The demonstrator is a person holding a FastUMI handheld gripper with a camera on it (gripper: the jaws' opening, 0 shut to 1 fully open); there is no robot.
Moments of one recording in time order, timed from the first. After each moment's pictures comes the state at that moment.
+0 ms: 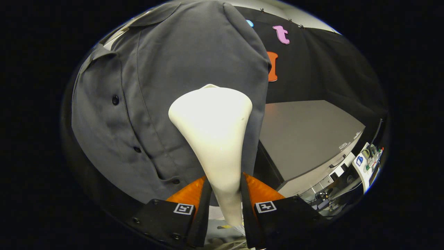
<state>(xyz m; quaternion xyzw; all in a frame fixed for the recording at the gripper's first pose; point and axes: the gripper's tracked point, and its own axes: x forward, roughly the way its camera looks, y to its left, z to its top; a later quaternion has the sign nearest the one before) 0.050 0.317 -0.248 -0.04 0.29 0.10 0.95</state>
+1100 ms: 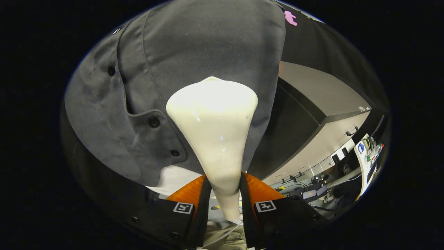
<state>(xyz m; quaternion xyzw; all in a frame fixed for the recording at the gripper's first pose) 0.015 0.318 -0.371 -0.07 0.40 0.08 0.91</state>
